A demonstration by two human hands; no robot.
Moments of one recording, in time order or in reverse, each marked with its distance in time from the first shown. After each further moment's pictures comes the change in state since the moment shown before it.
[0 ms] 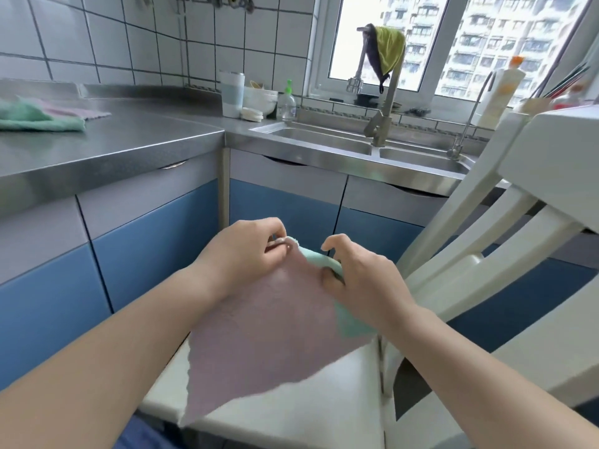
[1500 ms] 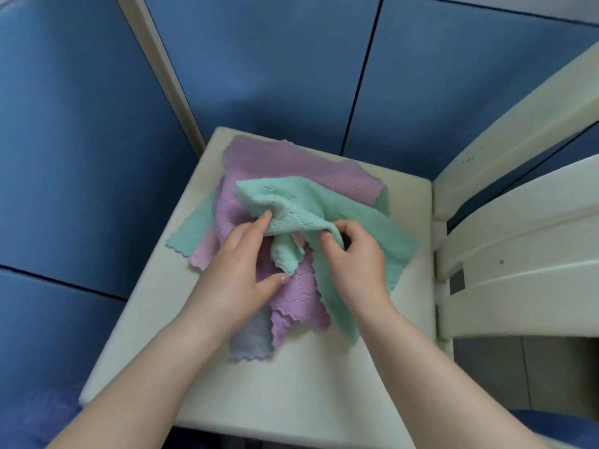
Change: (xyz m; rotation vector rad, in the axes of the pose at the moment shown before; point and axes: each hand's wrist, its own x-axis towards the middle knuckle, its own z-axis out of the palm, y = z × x) left_hand -0.013 -0.106 0.210 -0.191 -0.393 -0.421; right_hand -0.004 0.081 0.238 0.769 -0.130 0.872
